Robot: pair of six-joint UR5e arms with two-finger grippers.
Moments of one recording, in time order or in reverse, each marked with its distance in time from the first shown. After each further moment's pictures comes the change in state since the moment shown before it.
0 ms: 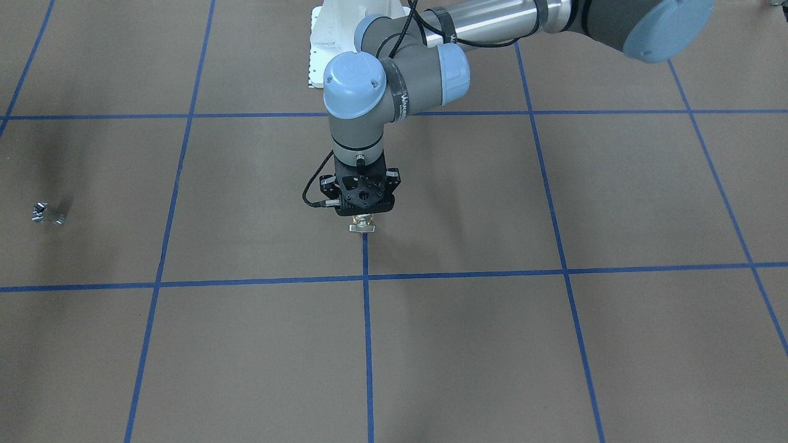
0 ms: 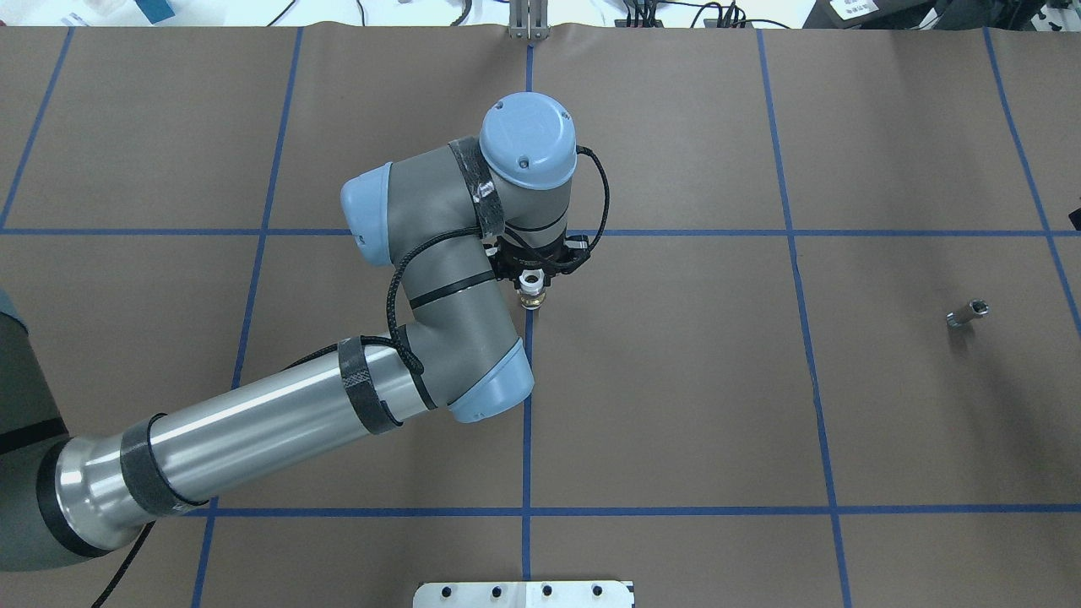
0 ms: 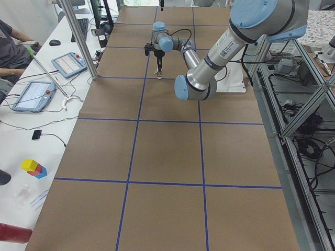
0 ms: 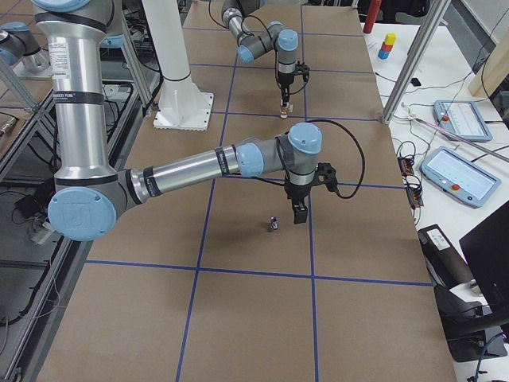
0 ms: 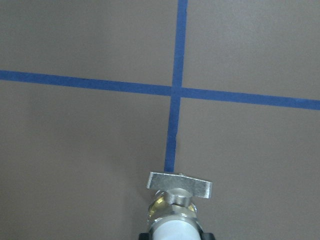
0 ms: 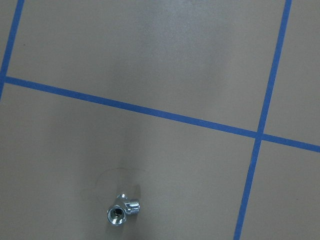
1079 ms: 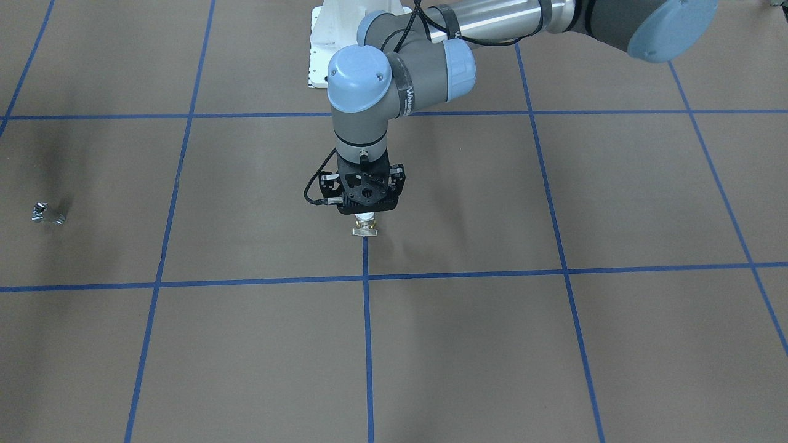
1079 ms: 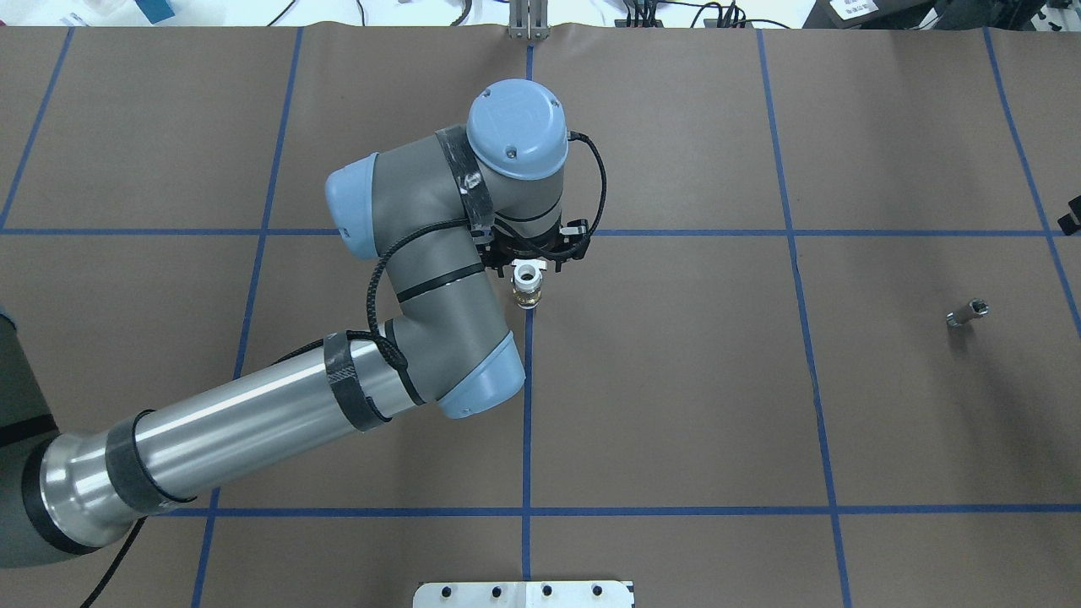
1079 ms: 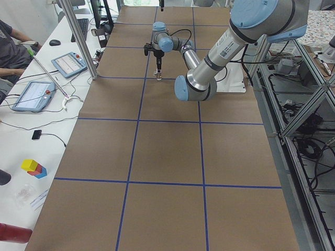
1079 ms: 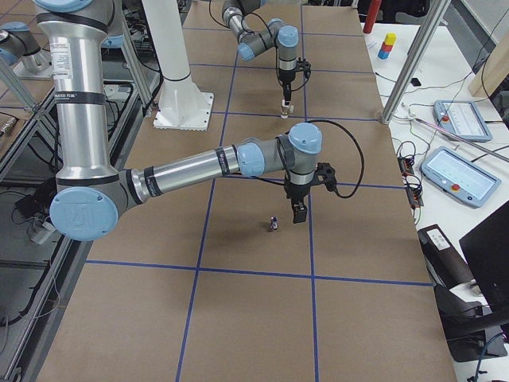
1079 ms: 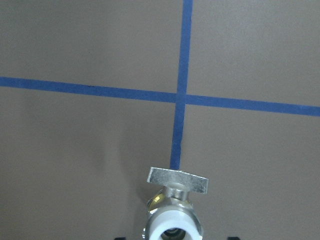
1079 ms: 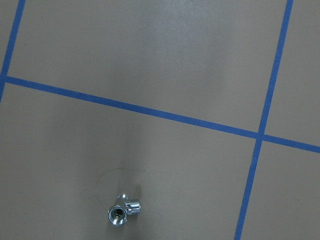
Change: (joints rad) left arm -0.018 0.023 -0.066 0.002 0.012 0.001; right arm -0.031 0.002 -0.002 0.002 -0.003 0.025
